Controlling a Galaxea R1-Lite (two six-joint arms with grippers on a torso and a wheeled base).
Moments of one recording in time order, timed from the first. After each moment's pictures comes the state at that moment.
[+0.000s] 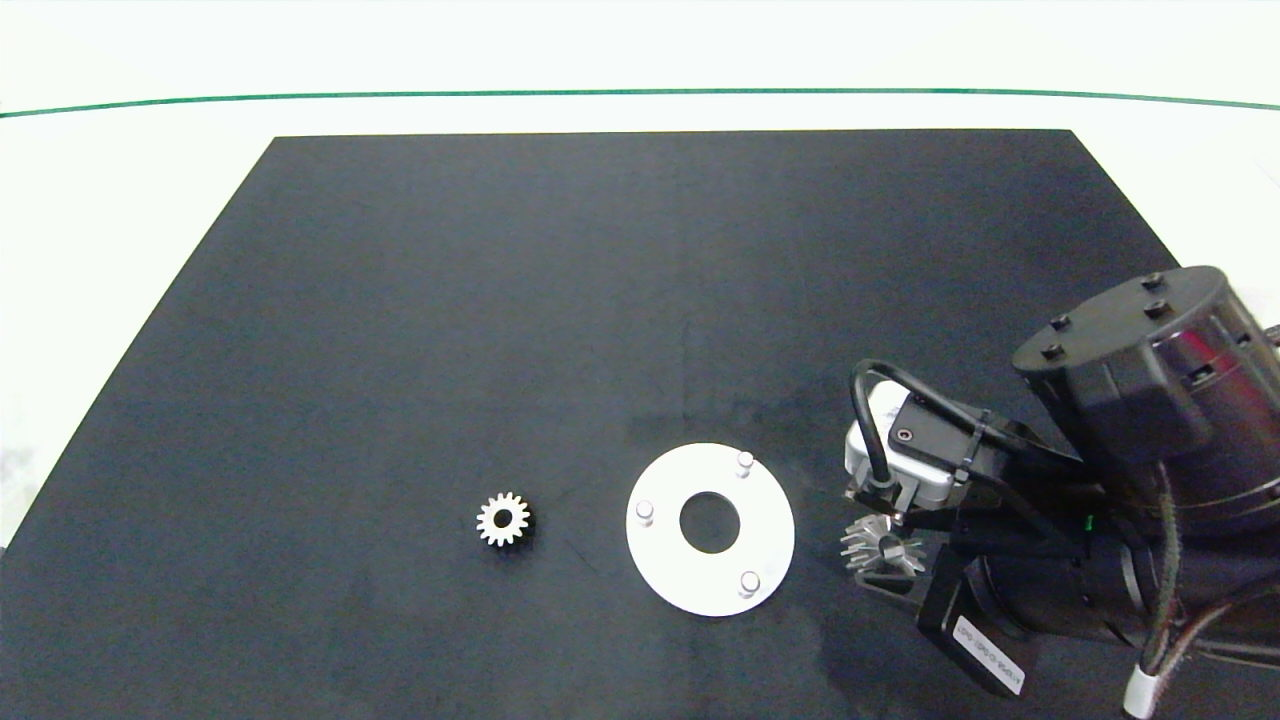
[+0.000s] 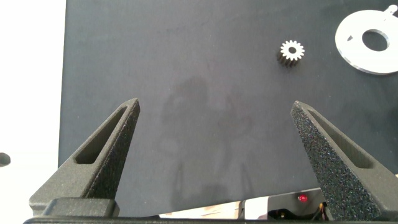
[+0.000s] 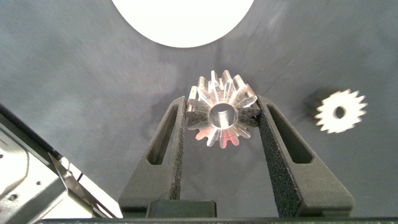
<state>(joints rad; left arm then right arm) -0.10 0.24 -0.63 0.50 0.00 0.12 0.84 1.50 -1.10 0.44 -0.28 -0.26</state>
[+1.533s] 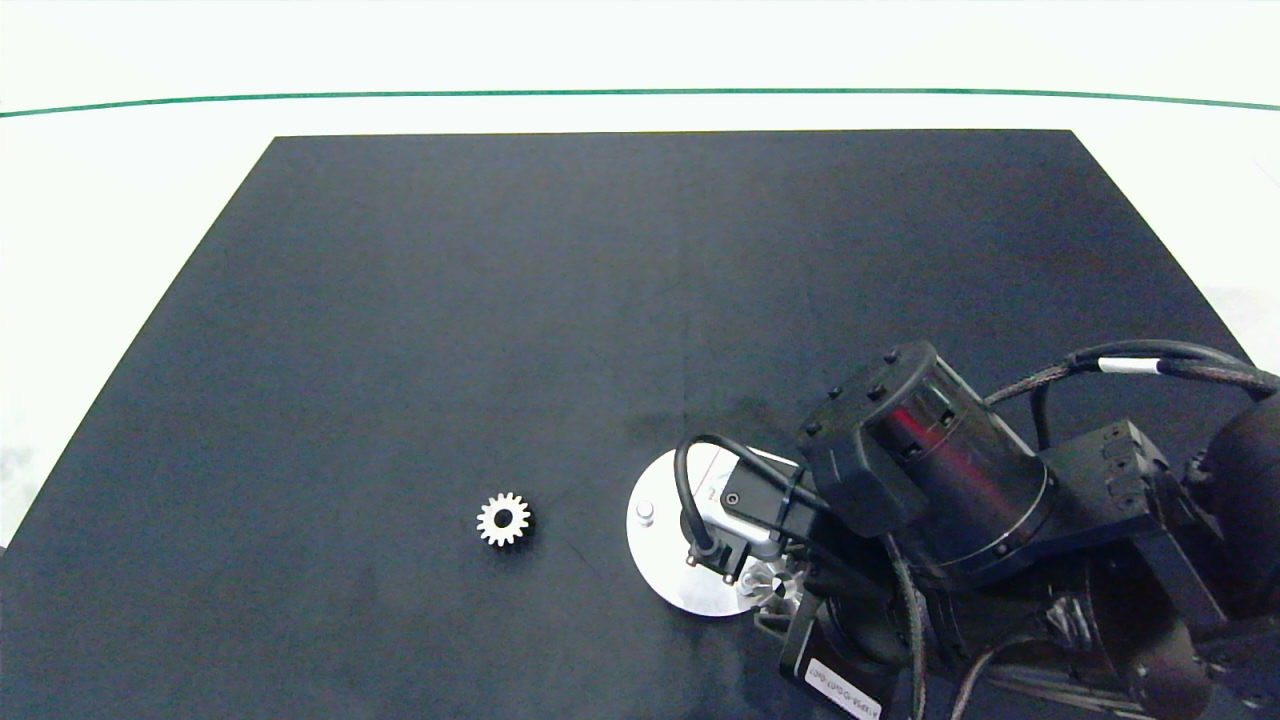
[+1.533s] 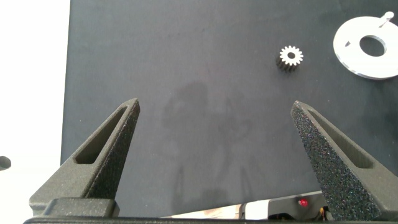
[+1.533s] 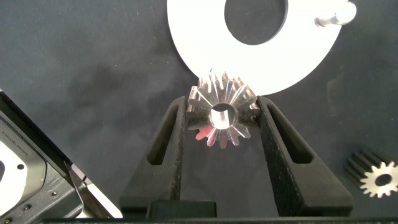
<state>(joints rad) -0.10 0.24 -0.64 0.50 0.00 0.12 0.96 1.69 -1.20 0.44 -0.31 -0.25</state>
